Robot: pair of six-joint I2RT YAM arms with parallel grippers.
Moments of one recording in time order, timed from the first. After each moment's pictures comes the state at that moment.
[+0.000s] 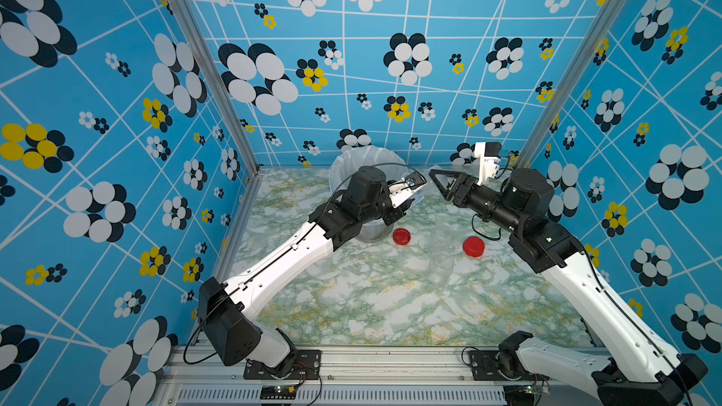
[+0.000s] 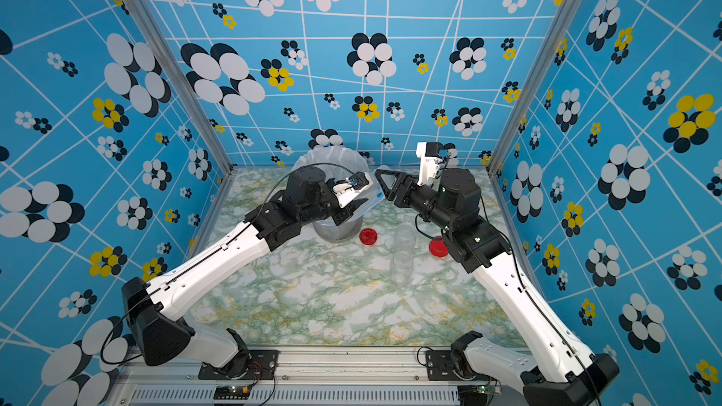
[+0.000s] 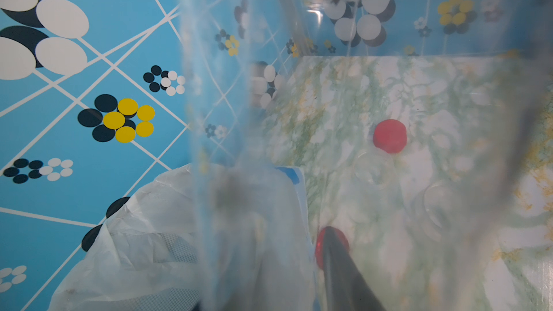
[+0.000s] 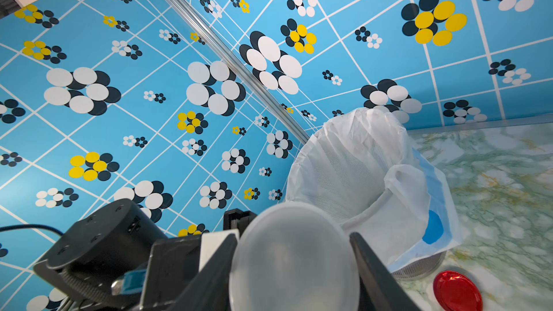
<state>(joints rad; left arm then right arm) -0.76 1.49 1.46 -0.35 0.10 0.45 0.50 1.11 1.28 -0.23 -0.23 0.66</state>
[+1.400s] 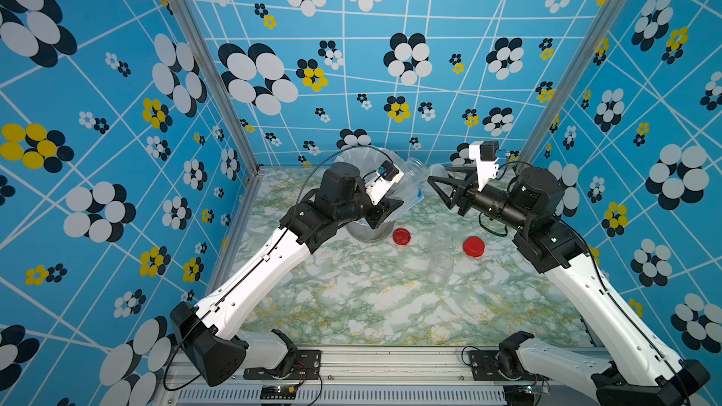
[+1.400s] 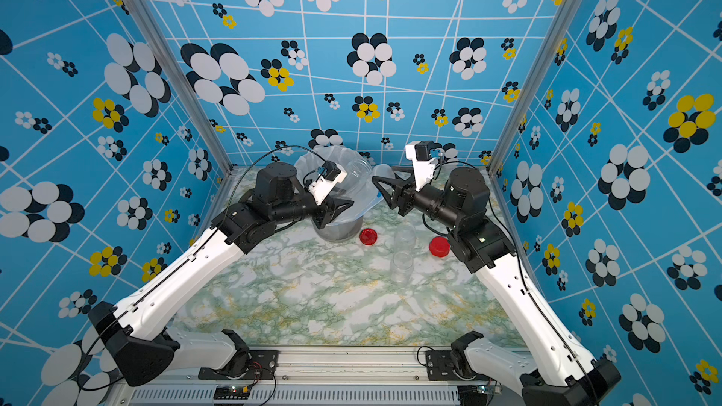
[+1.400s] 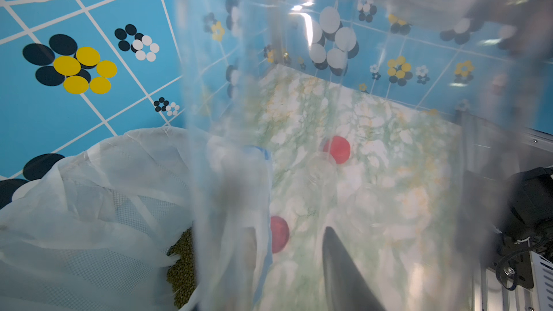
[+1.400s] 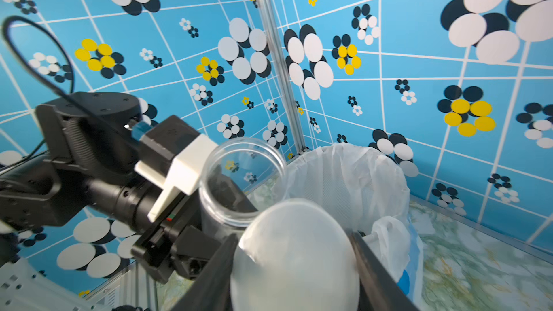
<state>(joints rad) -0.66 1.35 1.45 -0.47 0.32 0.19 0.45 1.10 1.29 -0.23 -0.37 0.20</state>
